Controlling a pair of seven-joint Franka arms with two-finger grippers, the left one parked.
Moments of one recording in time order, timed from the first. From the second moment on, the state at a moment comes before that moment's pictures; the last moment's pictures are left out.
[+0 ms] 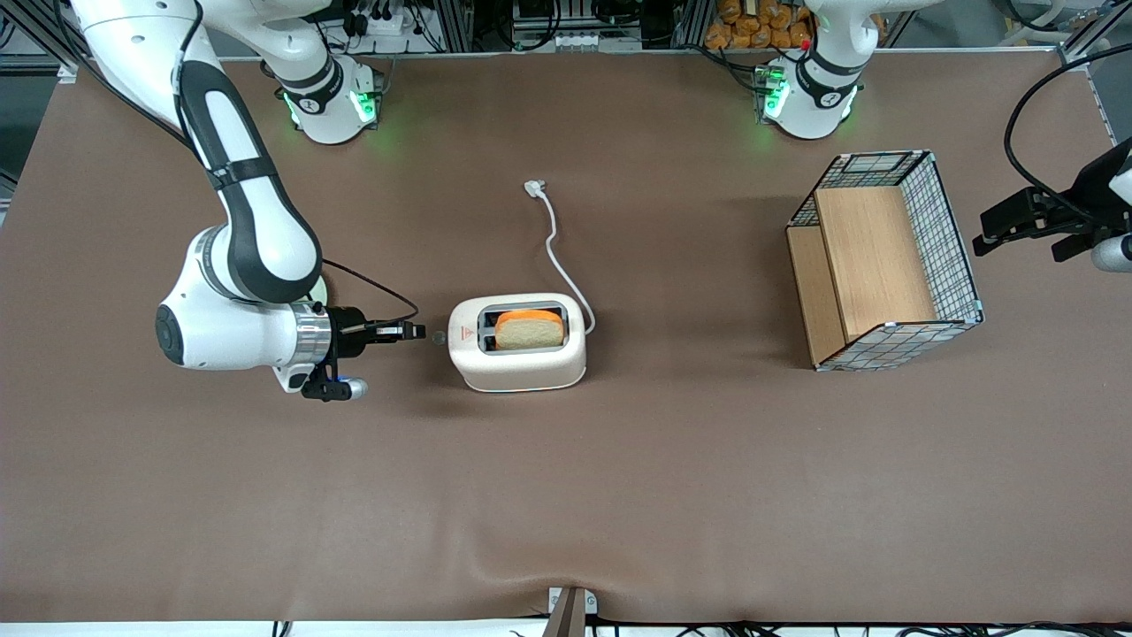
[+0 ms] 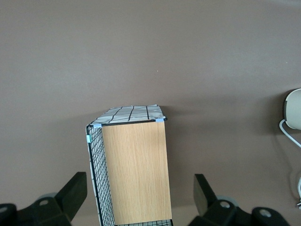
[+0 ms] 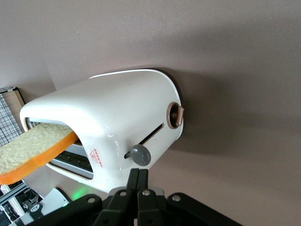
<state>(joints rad) 0.20 0.46 0.03 -1.75 0.71 1.95 -0.06</state>
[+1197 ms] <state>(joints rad) 0.24 0.52 0.03 -1.75 0.71 2.05 -0.06</state>
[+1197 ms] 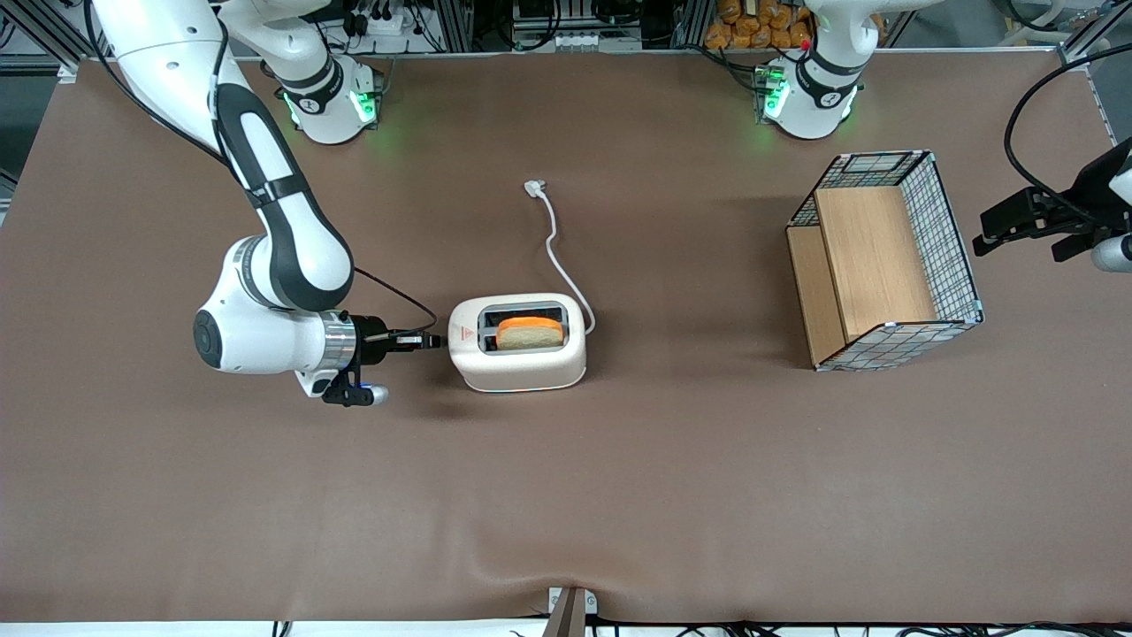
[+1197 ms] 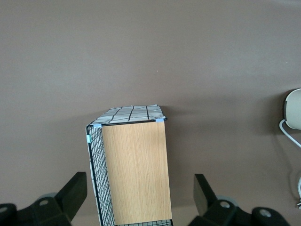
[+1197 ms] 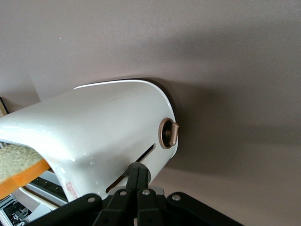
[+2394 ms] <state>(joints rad) 0.26 0.57 0.03 -1.77 0.71 2.15 -0.11</state>
